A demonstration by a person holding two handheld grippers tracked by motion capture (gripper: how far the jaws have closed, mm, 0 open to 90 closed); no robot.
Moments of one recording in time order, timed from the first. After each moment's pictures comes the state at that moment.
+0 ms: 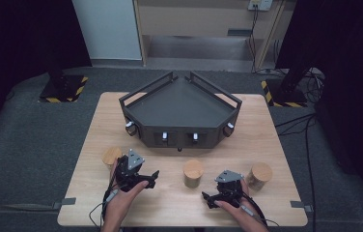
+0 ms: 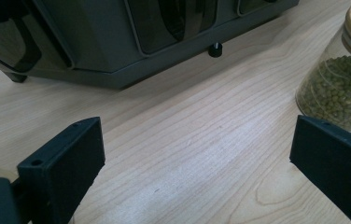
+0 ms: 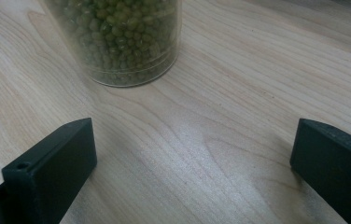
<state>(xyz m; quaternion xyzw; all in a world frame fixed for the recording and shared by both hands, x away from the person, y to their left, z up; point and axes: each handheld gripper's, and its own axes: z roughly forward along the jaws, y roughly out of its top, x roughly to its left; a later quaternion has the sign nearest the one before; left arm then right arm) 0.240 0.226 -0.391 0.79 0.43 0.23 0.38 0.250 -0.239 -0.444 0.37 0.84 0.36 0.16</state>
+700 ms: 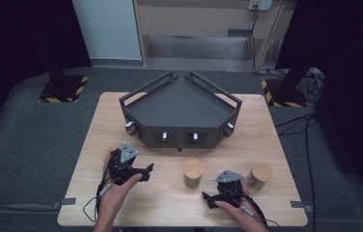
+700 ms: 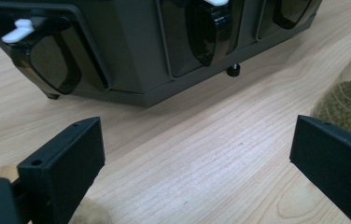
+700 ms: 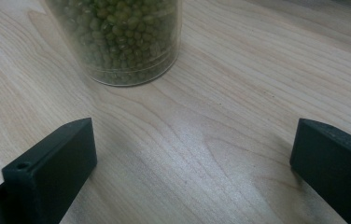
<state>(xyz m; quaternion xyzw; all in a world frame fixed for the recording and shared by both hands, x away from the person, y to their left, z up) 0.246 0.242 -0.375 0.78 0.43 0.24 0.38 0.249 -0.239 -0.444 0.37 0.84 0.36 0.16</state>
